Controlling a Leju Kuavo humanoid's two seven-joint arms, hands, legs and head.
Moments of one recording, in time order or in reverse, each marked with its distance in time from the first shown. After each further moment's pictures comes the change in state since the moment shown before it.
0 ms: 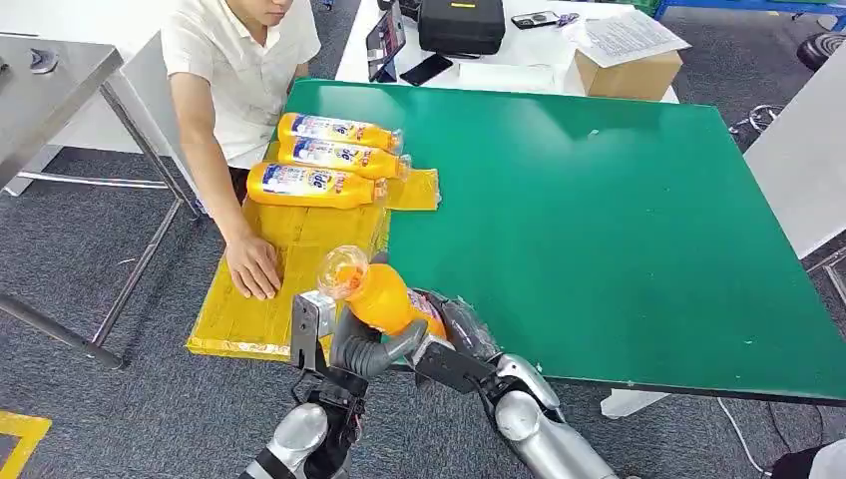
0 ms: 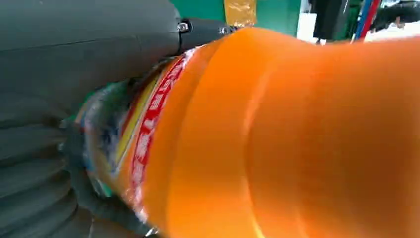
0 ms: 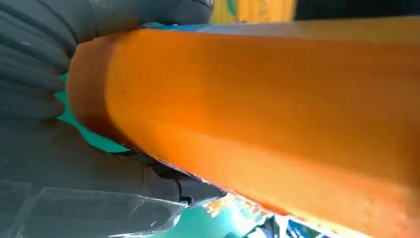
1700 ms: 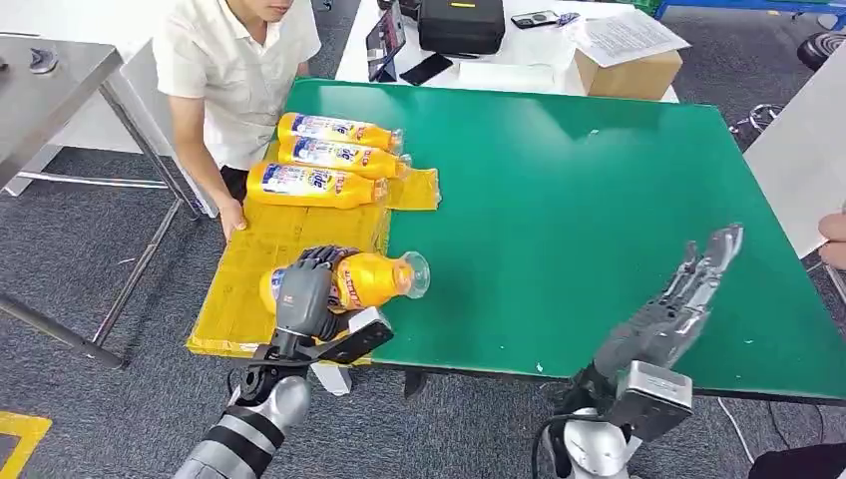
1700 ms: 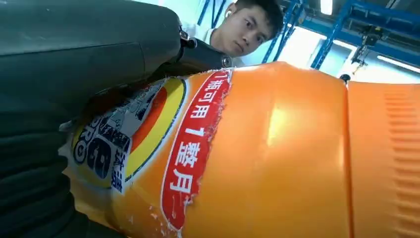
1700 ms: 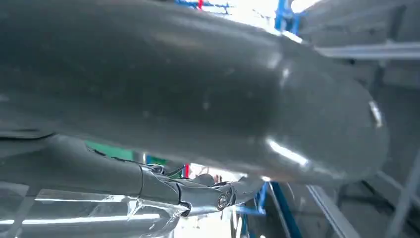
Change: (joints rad) left arm -0.144 0.066 0.220 0.224 -1.258 0.380 0.059; right arm 0.298 0.215 -0.448 -0.710 -0.203 -0.565 -0.275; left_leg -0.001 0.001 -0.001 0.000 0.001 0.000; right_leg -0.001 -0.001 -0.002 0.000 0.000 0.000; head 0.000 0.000
